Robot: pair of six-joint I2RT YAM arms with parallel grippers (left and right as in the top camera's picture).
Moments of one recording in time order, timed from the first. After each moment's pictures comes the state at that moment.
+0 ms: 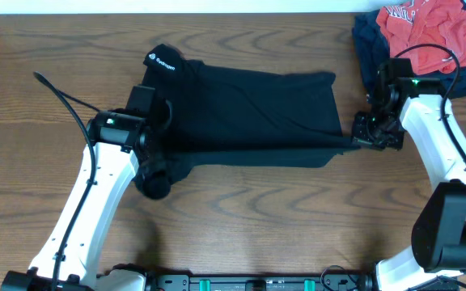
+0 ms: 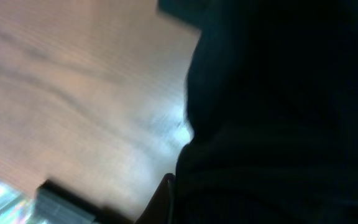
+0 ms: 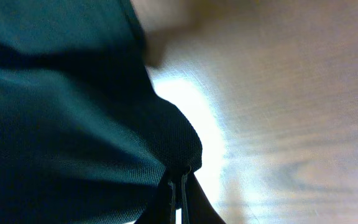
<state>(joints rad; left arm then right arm) -0.20 1.40 1.19 -1.26 -0.29 -0.54 -0.02 1.74 1.32 -1.09 -0.06 0.26</state>
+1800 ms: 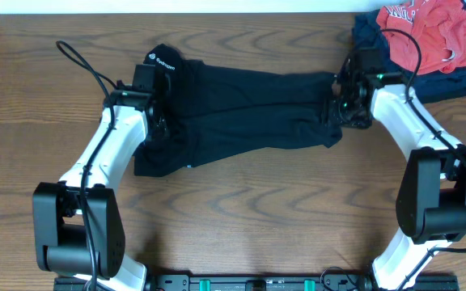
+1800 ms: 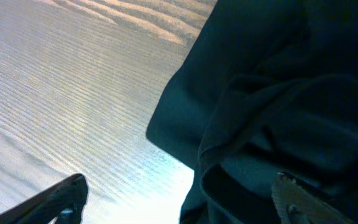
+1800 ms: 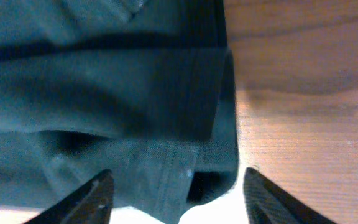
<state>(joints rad) -0.12 1.73 1.24 -0.89 -0.44 -0.35 0.08 1.92 1.40 -0.83 -0.12 0.17</state>
